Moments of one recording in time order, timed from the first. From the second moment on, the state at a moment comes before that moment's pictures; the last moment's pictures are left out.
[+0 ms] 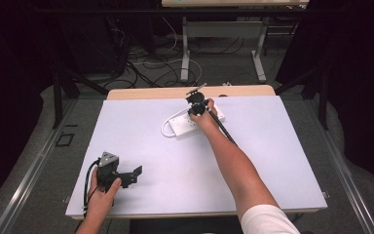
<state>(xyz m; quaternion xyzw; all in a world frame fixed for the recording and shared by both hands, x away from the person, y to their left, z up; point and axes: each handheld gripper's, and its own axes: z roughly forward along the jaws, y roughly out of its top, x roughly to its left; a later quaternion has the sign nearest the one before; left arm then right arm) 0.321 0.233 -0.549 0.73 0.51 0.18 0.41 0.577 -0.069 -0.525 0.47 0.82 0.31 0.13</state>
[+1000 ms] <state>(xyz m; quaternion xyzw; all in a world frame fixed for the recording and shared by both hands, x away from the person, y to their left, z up) 0.321 0.234 -0.550 0.73 0.52 0.17 0.41 0.590 -0.098 -0.520 0.49 0.81 0.29 0.17</state>
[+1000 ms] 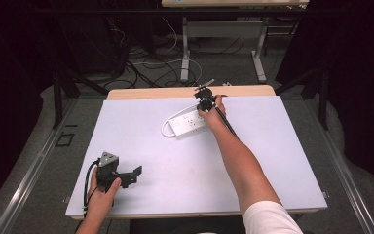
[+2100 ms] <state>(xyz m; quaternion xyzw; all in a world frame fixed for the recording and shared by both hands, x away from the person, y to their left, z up) 0.320 0.235 -0.550 0.73 0.52 0.17 0.41 0.590 -0.097 -0.524 0.49 0.80 0.30 0.16</state>
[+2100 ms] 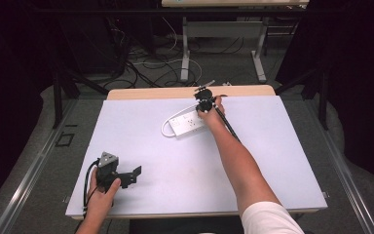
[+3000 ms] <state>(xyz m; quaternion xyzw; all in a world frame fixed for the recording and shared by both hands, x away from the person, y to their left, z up) 0.320 0.236 -0.550 0.73 0.52 0.17 0.41 0.589 -0.110 -0.528 0.50 0.79 0.32 0.15</state>
